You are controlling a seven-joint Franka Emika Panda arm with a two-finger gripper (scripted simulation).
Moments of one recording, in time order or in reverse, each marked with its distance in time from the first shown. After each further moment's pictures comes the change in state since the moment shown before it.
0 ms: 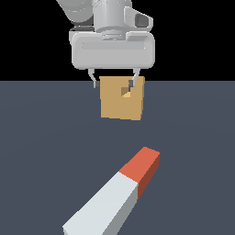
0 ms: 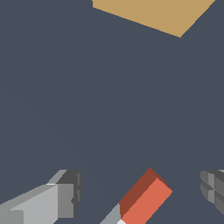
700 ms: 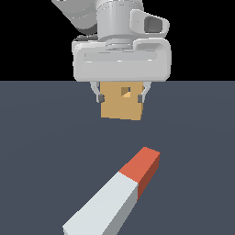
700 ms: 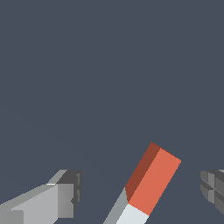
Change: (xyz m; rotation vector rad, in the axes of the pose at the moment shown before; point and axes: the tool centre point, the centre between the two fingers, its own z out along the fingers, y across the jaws) arm -0.055 0.011 0.031 0.002 -0.003 0.192
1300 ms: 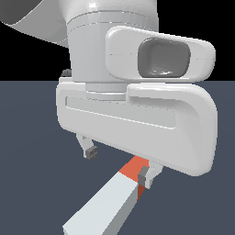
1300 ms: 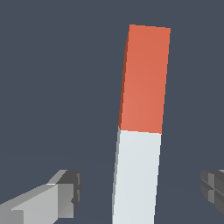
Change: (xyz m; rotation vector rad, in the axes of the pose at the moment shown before) arm -0.133 0.004 0.072 0.011 -0.005 0.452
